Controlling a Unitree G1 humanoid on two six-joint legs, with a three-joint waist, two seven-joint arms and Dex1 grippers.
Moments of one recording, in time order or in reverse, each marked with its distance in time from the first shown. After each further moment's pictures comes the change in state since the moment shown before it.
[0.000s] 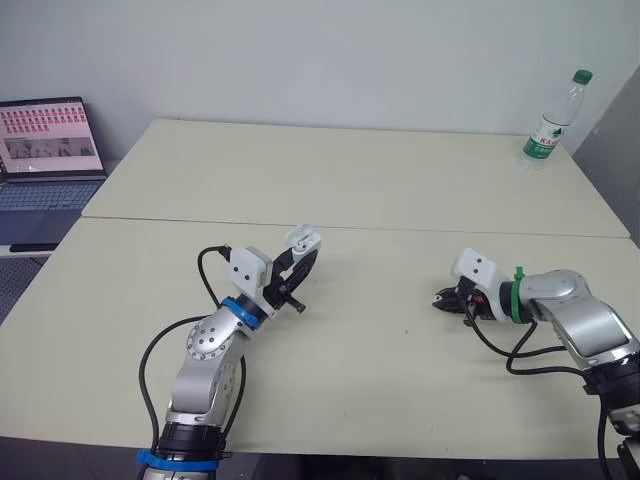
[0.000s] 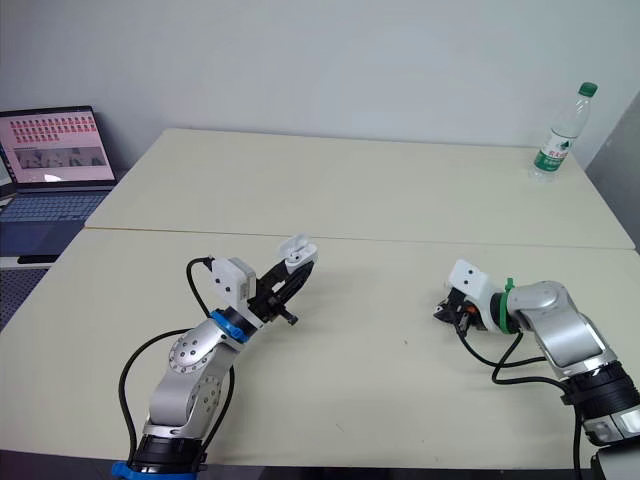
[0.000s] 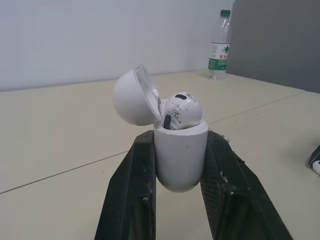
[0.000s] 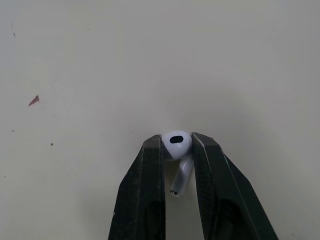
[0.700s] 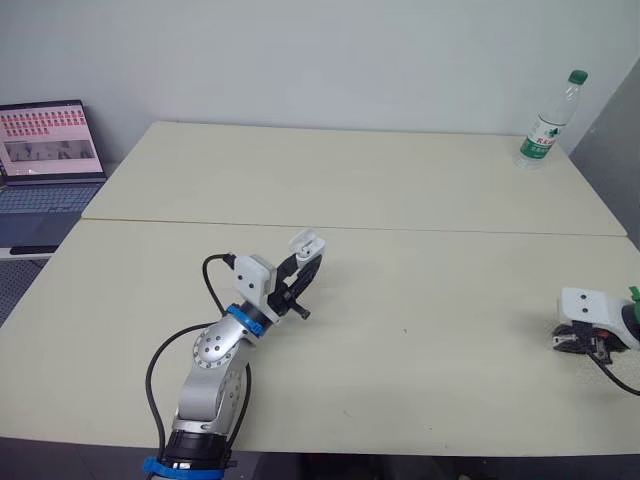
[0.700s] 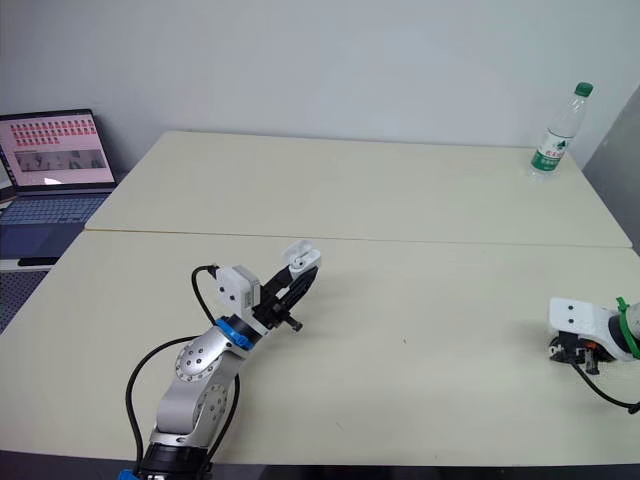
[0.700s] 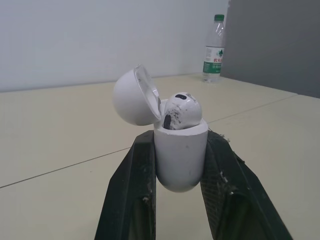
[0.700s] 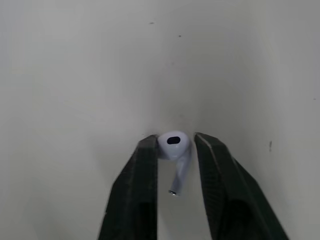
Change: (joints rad) left arm 0.039 -0.028 -0.018 0.001 0.012 -0.045 0.002; right arm 0.172 -0.415 -0.078 0.348 -0.158 -0.523 0.271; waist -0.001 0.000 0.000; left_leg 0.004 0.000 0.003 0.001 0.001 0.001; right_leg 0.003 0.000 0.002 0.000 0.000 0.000
